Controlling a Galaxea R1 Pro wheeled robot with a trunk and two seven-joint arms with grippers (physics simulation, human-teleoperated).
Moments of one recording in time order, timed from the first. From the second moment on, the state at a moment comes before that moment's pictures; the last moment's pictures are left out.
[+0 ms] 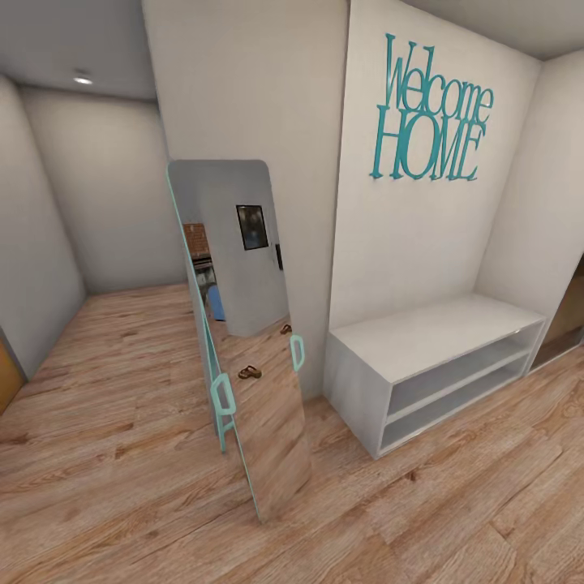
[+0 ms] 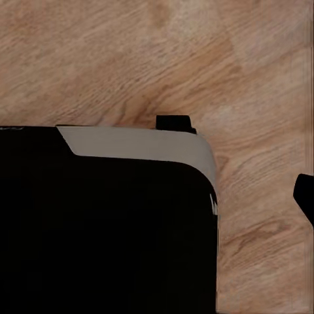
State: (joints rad) left arm -0.04 0.06 0.01 -0.12 0.01 -0.10 0.06; right arm -0.05 0.00 -0.01 -0.15 0.00 -0.03 0.00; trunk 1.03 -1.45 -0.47
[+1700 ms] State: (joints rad) left arm -0.15 0.03 0.01 -0.37 0.01 -0.26 0.07; right arm -0.05 -0.06 -0.01 -0.49 0.00 -0.27 0.00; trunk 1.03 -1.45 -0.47
